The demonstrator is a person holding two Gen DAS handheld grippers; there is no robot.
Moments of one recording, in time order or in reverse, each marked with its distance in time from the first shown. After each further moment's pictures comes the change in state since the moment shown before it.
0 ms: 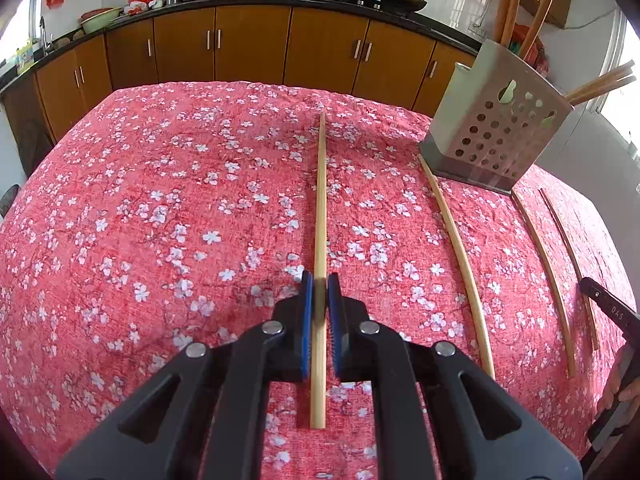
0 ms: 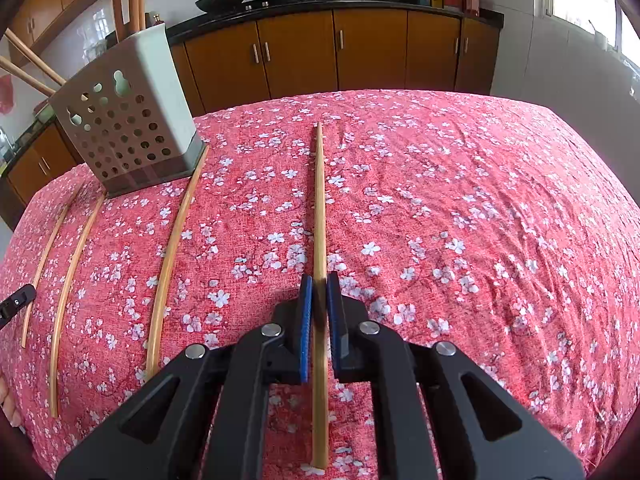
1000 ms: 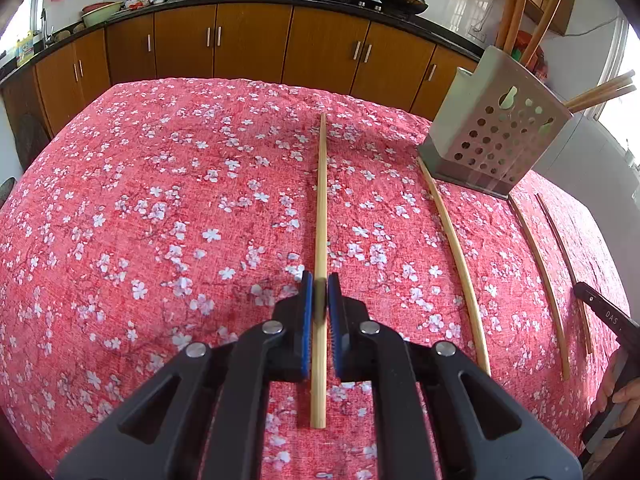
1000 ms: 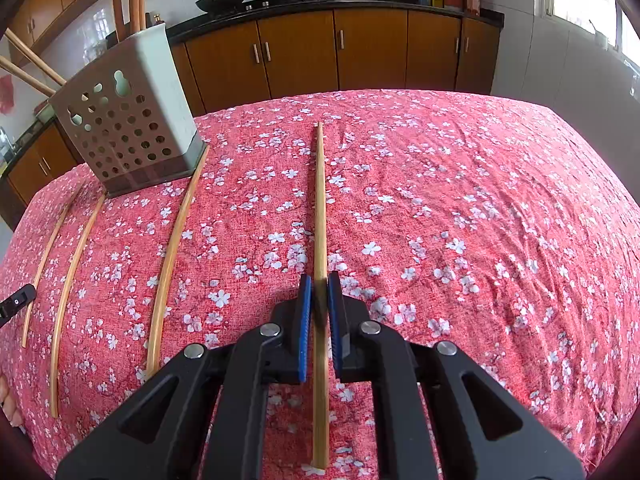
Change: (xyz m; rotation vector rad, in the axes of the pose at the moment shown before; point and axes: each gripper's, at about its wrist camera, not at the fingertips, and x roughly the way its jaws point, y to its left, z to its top) left arm 0.001 0.001 0.001 -0.022 0.001 -0.017; right arm 0.000 0.000 0.000 0.000 0.001 -0.004
